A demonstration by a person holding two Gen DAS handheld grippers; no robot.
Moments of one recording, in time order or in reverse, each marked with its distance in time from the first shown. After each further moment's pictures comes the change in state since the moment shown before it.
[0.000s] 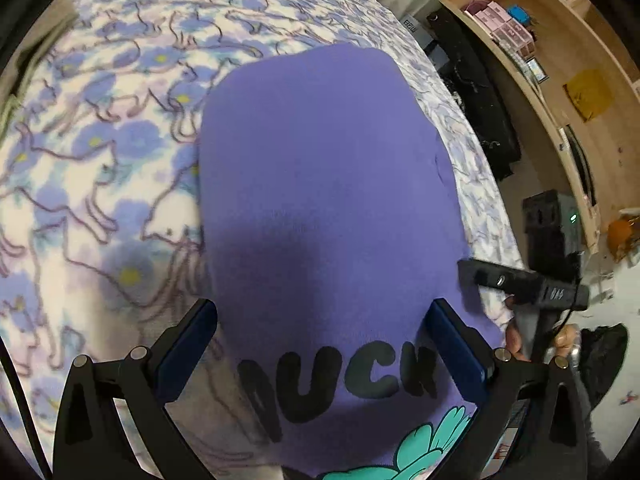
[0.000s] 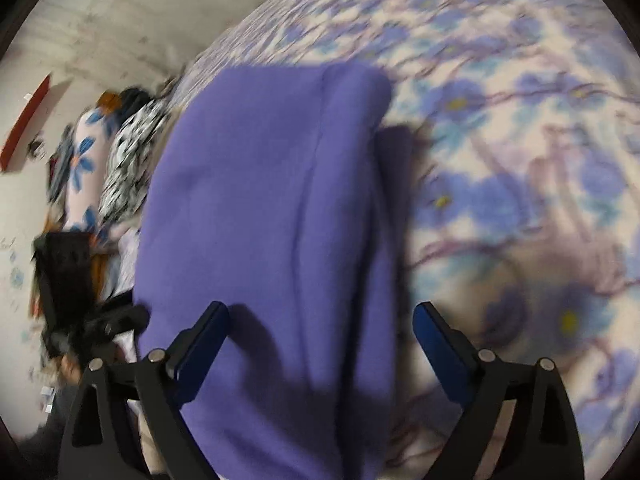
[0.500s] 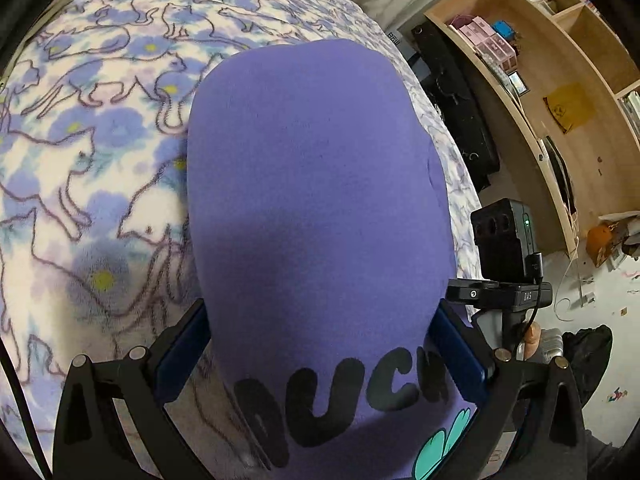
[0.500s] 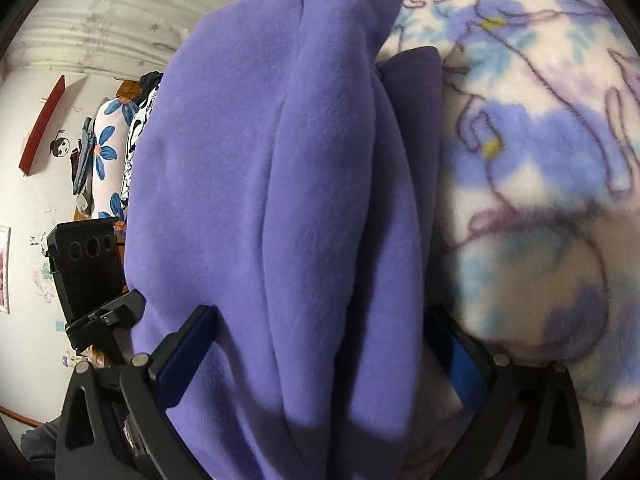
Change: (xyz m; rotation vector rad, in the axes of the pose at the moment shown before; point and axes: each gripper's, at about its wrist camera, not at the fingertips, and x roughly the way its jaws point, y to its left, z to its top) left arm 0.021 0.006 -0.006 0.002 -0.059 -0.083; right arm 0.039 -0.022 0.001 0.045 0.081 0.135
